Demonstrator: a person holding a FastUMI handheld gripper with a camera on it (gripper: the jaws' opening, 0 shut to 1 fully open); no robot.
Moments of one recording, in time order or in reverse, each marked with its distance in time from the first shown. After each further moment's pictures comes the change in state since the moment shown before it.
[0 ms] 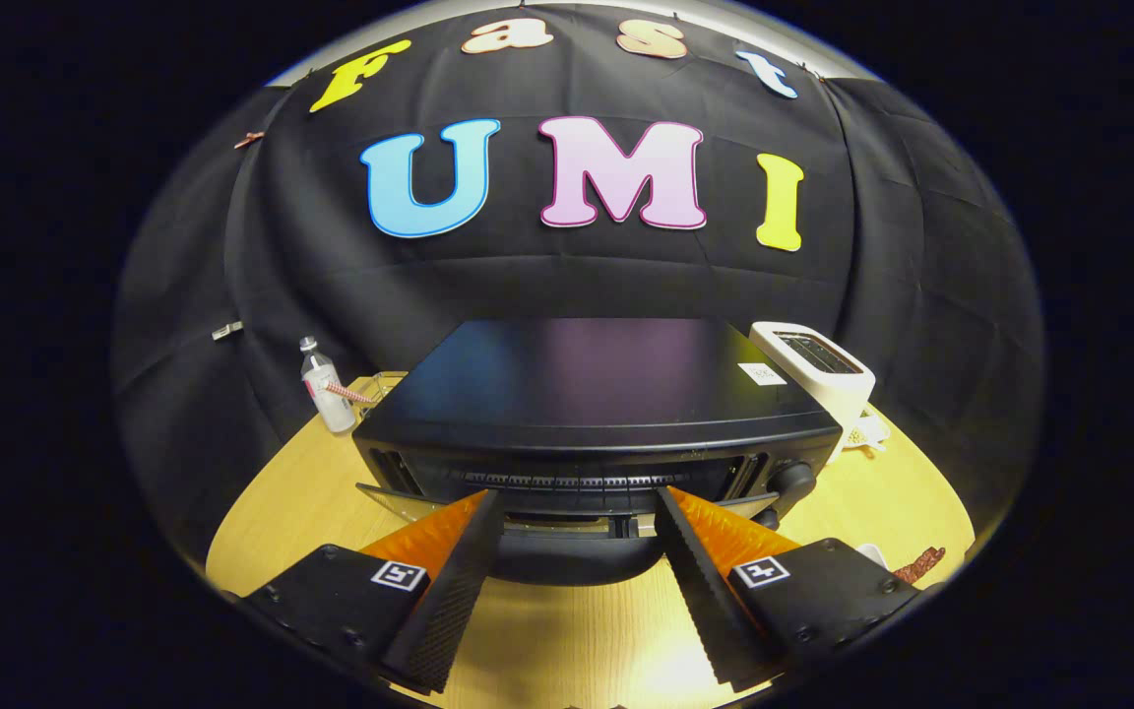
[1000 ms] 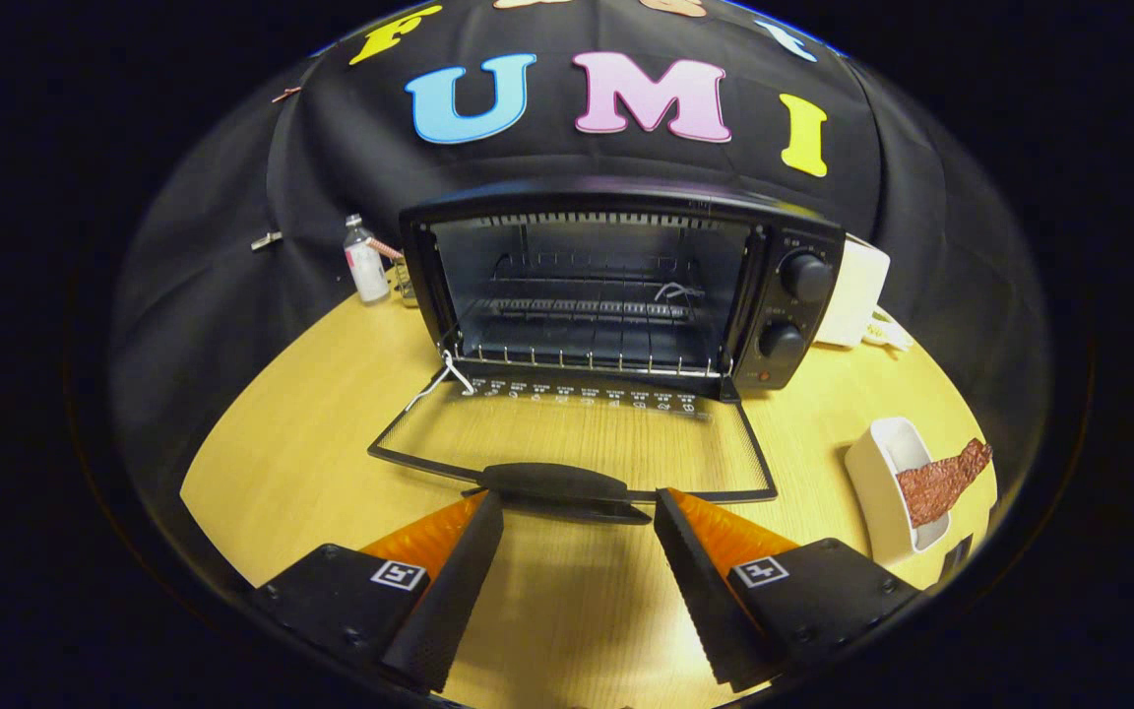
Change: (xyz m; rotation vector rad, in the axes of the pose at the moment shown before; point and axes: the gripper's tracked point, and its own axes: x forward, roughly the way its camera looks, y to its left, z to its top) arm -0.056 -0.005 -0.154 -0.045 0.237 0.099
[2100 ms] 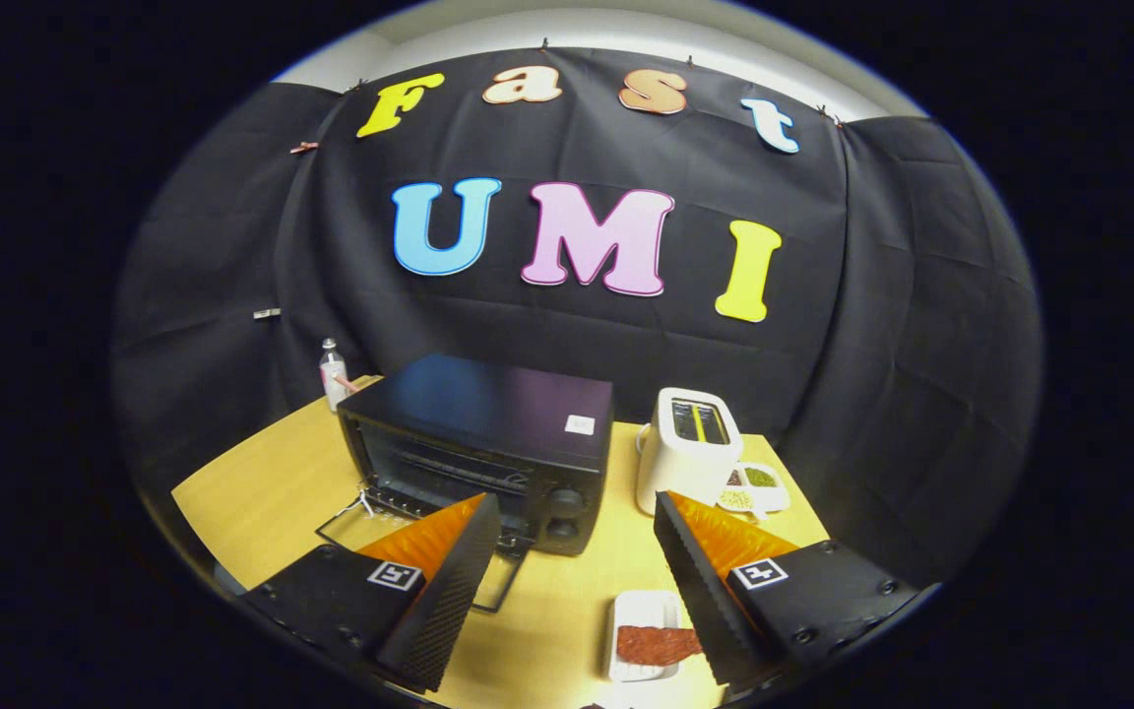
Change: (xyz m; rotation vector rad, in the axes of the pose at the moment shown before) arm -0.121 -0.183 0.185 -0.116 -0.352 -0.047
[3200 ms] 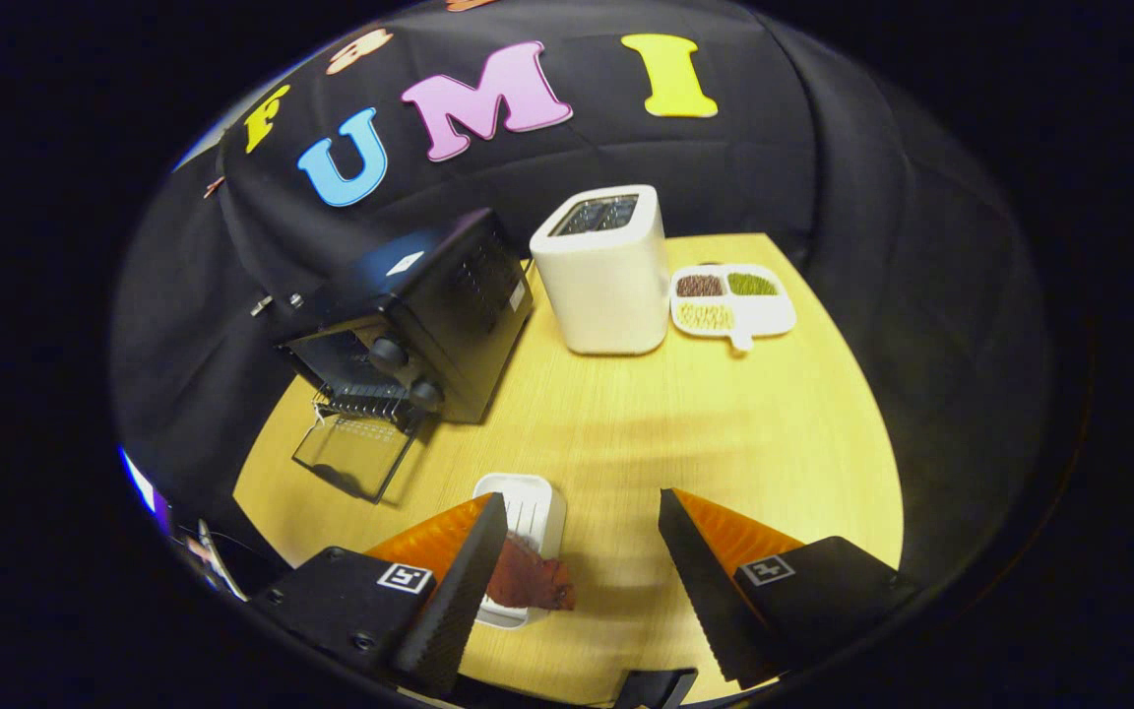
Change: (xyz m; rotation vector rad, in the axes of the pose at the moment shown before) arm 0.026 -0.140 -0.181 0.335 0.514 0.223
